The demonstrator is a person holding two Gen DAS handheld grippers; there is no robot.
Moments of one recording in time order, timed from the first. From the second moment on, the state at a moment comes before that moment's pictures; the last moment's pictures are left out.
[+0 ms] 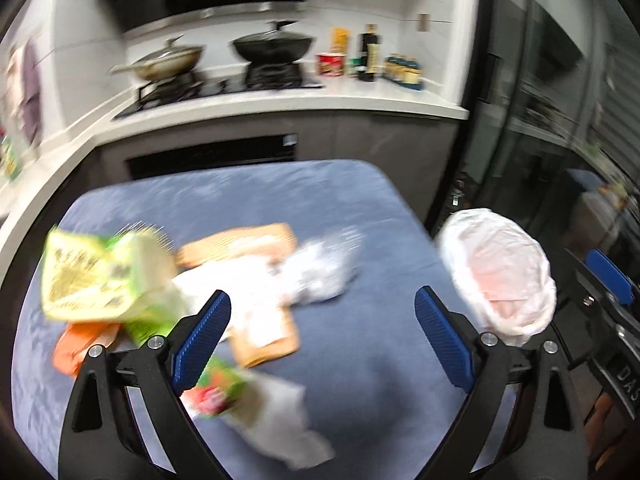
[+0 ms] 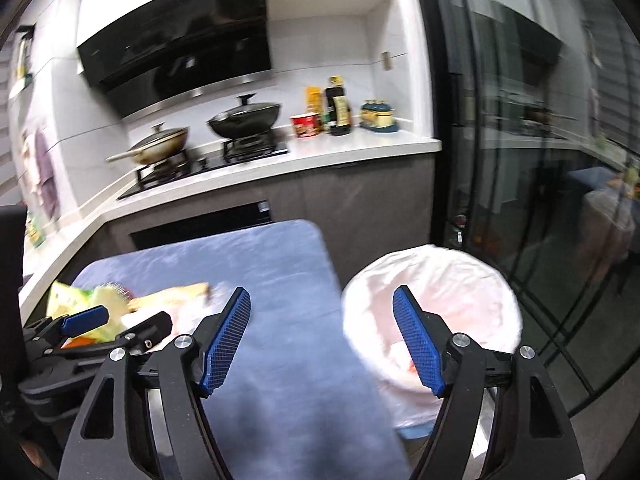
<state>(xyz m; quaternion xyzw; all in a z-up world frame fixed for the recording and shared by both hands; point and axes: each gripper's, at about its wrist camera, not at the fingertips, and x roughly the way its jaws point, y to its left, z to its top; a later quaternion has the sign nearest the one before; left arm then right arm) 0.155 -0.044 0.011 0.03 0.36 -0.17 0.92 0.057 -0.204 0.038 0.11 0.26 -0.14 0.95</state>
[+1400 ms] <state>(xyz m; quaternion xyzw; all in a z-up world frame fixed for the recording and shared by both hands) 0.168 0.128 -0.019 -0.07 0.38 -0.02 0.92 0.100 -0.038 -0.077 0.05 0.43 0.04 0.90</state>
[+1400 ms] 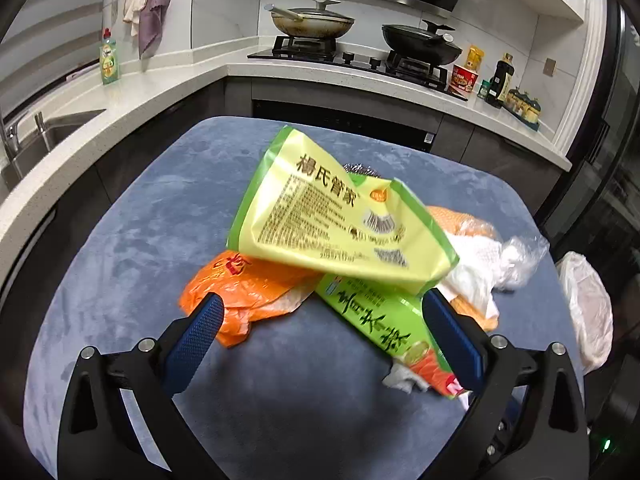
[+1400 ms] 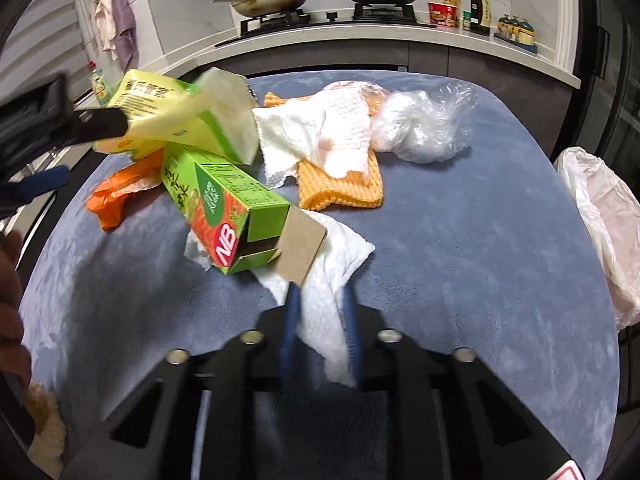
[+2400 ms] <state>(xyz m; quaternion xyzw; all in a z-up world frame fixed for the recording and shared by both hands) 0.208 0.135 -0.013 -0.09 0.37 -0.01 0.92 0.073 -0.102 -0.034 0.13 0.38 -0.01 0.92</state>
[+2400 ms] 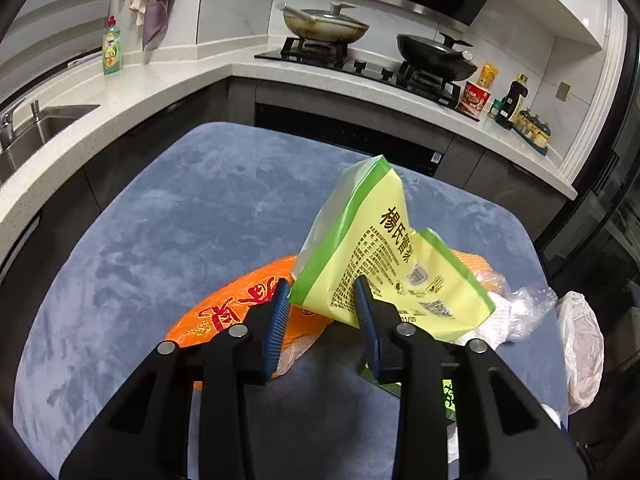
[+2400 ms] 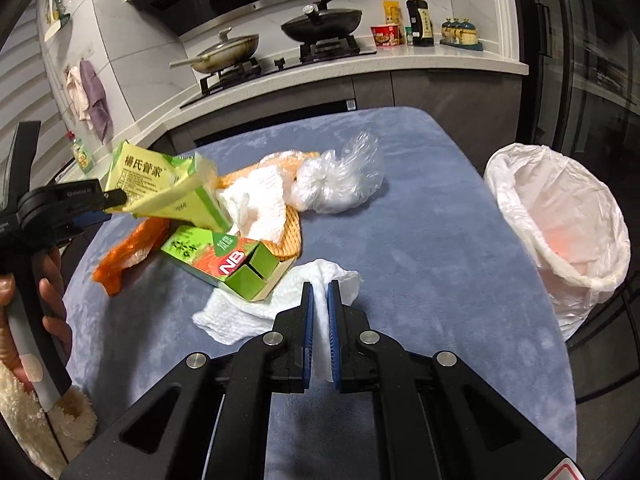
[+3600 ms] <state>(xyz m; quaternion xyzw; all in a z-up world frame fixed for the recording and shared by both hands) 0.102 0.050 0.075 -0.04 0.30 -0.17 0.94 0.015 -0.169 0.085 0.17 0.20 -0.02 0.96</state>
